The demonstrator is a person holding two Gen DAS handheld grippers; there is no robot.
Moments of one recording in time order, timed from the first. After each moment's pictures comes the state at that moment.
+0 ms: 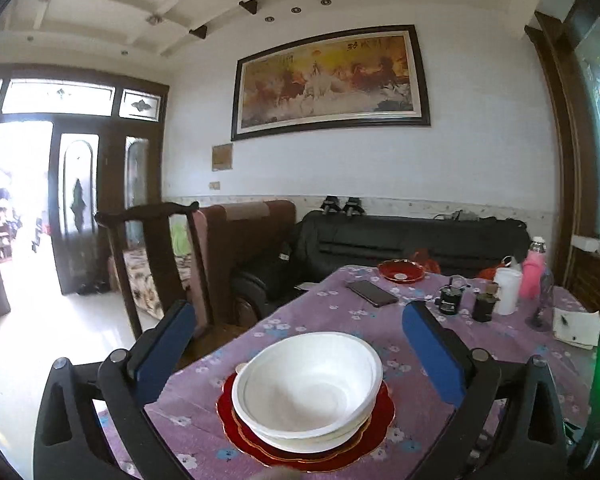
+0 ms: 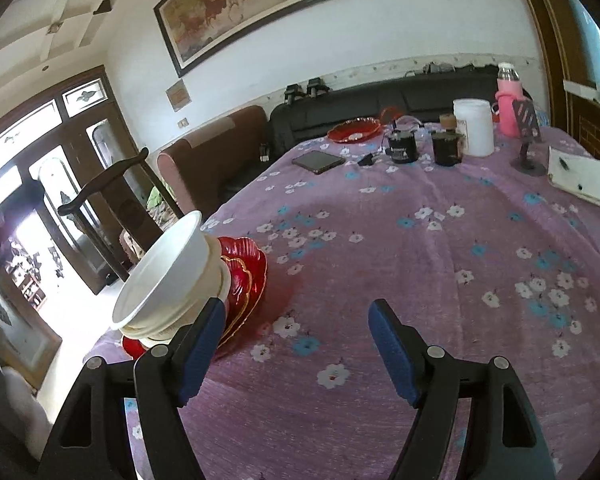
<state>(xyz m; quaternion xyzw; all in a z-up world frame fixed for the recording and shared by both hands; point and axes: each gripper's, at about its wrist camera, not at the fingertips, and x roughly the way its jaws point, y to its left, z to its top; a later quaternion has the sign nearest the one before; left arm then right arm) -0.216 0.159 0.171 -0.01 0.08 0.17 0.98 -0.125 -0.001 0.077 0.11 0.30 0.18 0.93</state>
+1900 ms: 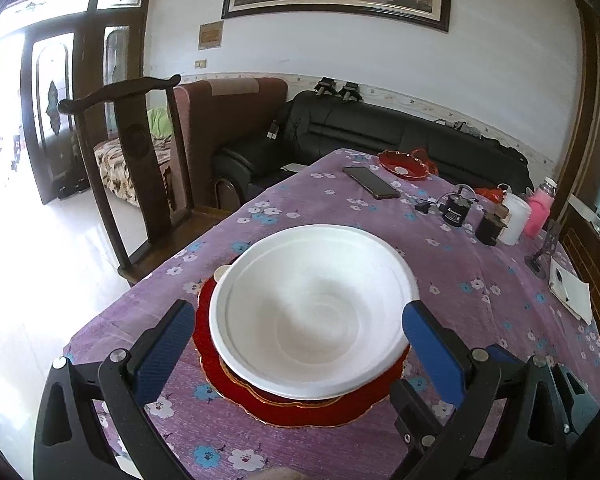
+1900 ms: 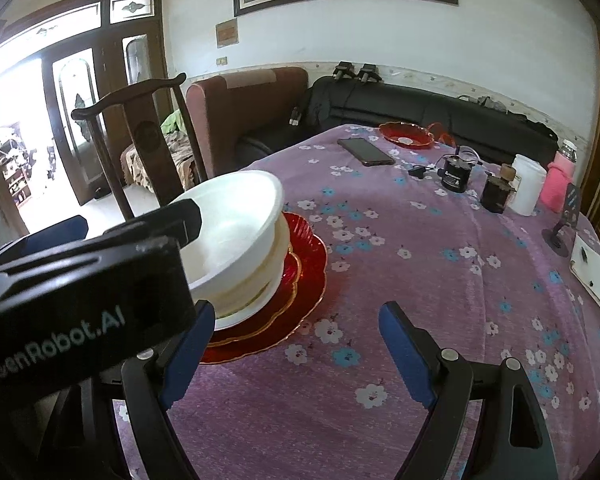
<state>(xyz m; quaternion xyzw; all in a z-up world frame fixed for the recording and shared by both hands) -0.154 0.209 0.129 -0.10 0.30 0.13 0.94 -0.112 0.089 0.089 -0.05 0.34 0.21 0.92</state>
